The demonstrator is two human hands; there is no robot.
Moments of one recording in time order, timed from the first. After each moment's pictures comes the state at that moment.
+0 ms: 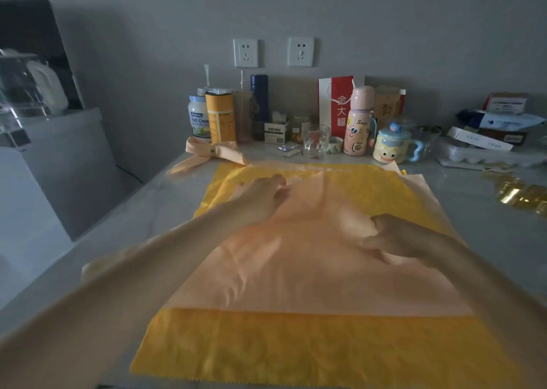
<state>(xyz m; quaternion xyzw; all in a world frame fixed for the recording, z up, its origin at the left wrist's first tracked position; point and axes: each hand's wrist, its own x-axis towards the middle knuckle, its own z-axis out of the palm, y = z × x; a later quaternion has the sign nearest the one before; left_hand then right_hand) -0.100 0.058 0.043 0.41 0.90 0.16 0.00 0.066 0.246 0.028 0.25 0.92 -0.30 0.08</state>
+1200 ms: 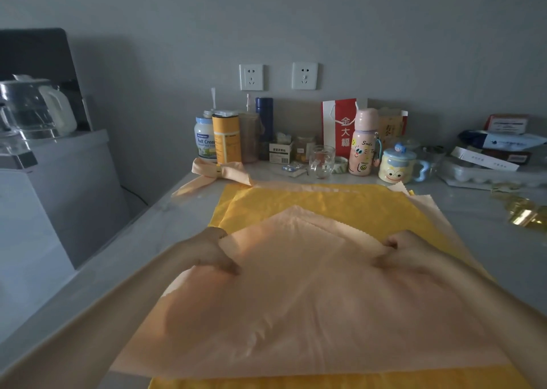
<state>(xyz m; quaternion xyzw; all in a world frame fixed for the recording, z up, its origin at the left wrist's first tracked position) -0.148 -0.021 0.018 0.23 0.93 0.20 0.20 0.036 0.285 0.006 0.31 0.90 -0.31 0.00</state>
